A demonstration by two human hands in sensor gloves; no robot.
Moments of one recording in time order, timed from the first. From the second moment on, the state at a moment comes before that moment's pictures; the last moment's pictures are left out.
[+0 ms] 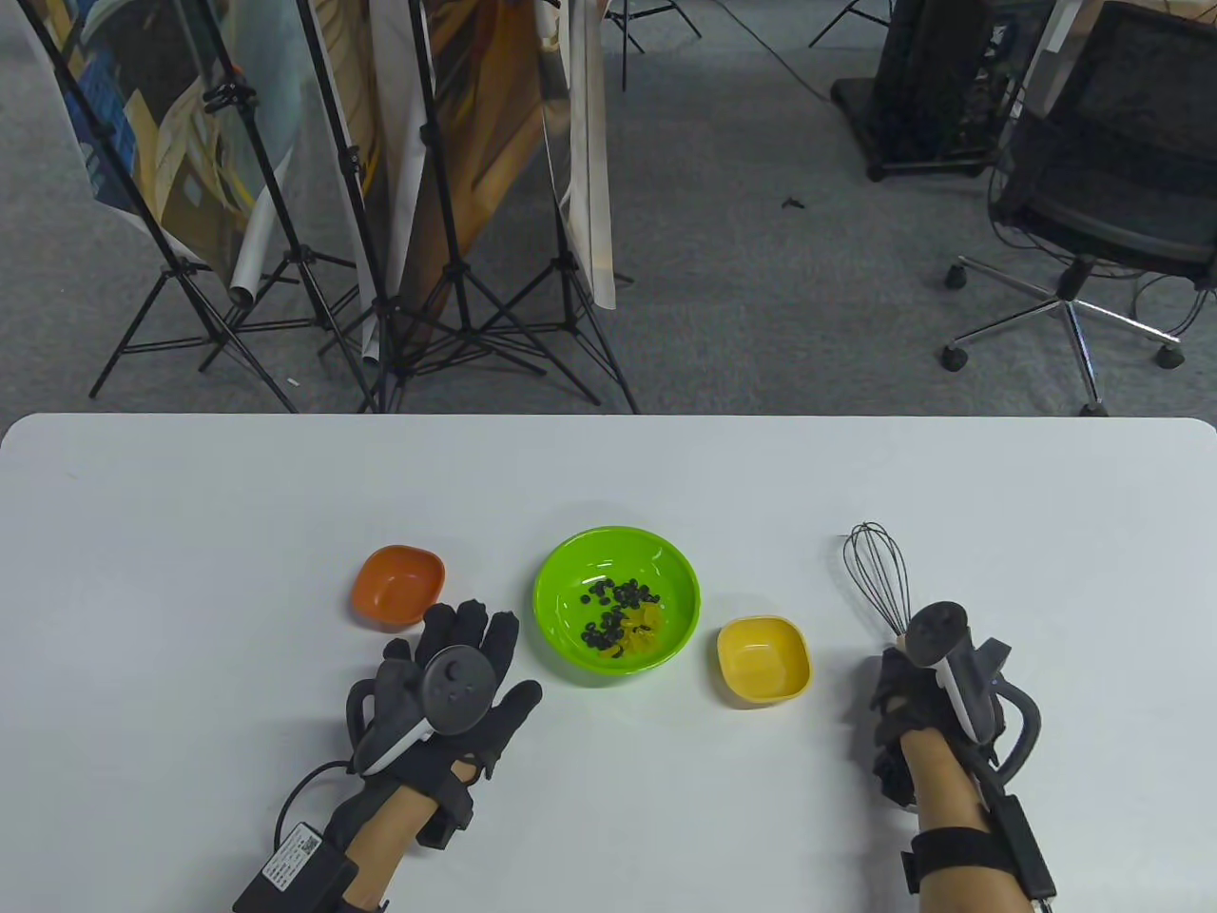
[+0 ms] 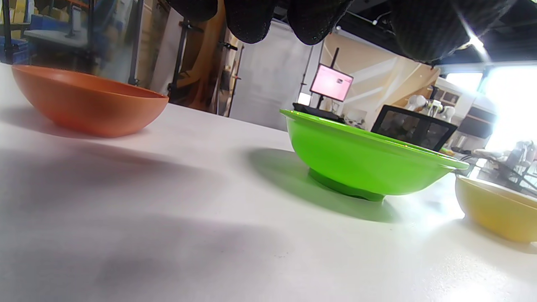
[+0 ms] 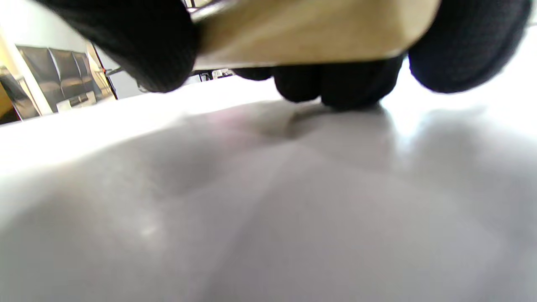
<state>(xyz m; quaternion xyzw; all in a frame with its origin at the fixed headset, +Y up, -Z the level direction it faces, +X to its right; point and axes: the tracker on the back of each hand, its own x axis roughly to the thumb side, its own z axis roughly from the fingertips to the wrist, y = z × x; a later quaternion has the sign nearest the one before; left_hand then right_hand) -0.182 -0.727 -0.305 -0.02 -0.11 0.13 0.99 0.309 -0.777 -0.341 -0.30 0.02 0.95 0.11</state>
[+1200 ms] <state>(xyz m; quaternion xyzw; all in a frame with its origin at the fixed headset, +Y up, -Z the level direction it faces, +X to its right) -0.160 -0.740 -0.359 0.01 -0.02 0.22 0.98 0.190 -0.694 -0.351 -0.04 -0.05 0.96 0.27</state>
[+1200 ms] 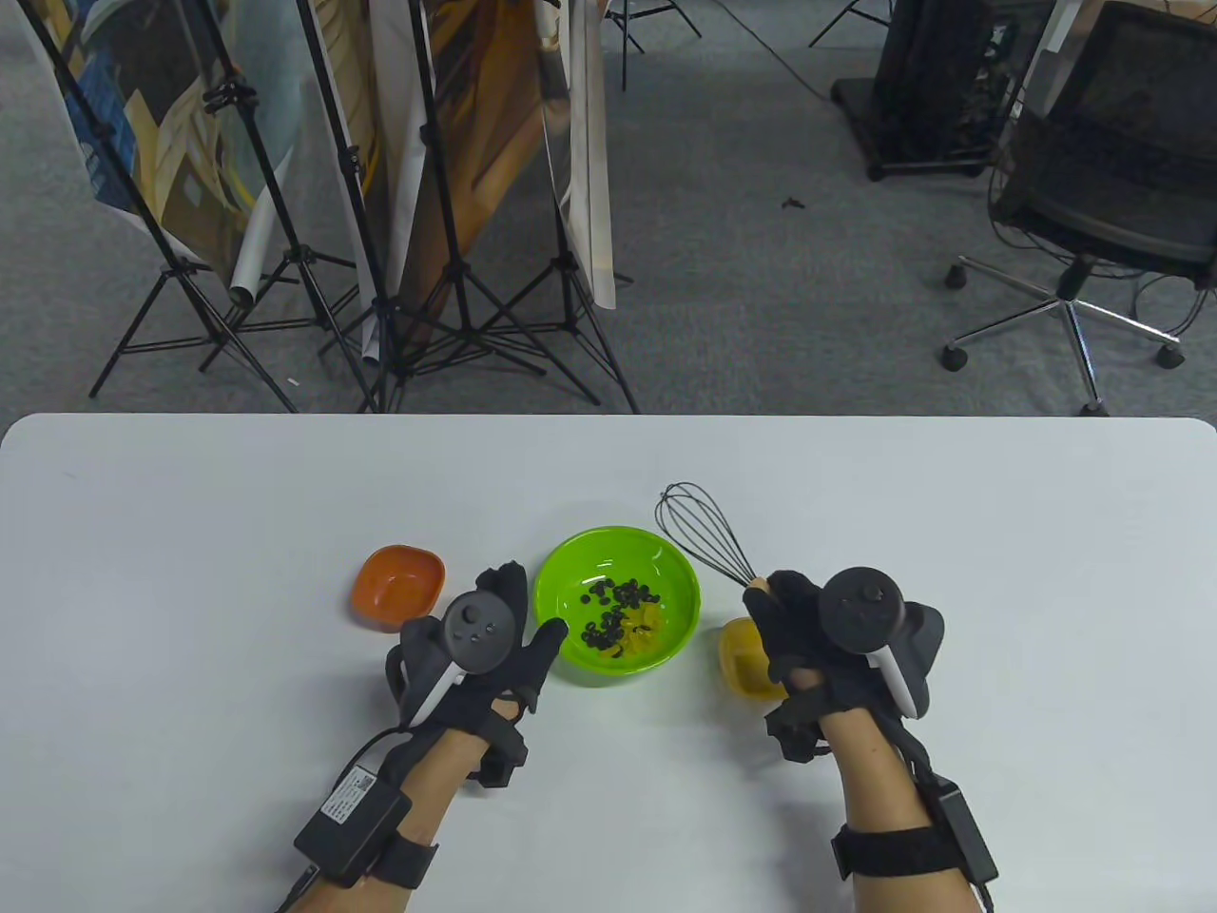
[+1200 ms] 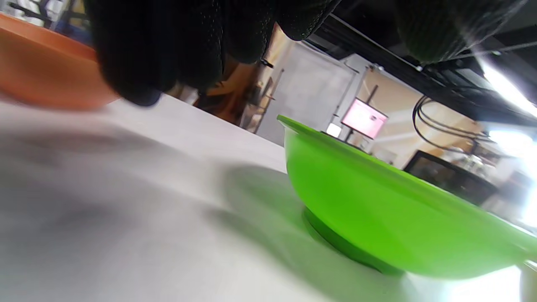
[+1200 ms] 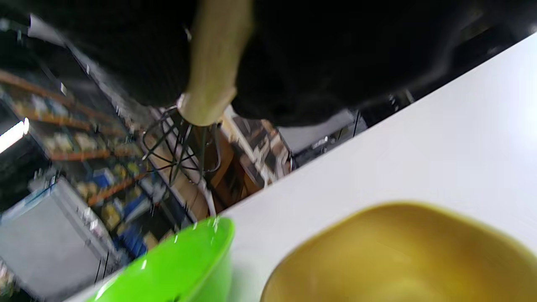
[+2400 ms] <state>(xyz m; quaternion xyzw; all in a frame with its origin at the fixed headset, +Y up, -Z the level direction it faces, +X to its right) -0.176 -0.797 -0.405 -0.13 0.08 0.38 0.91 0.117 -0.705 -0.348 -0.02 0.00 0.99 0.15</state>
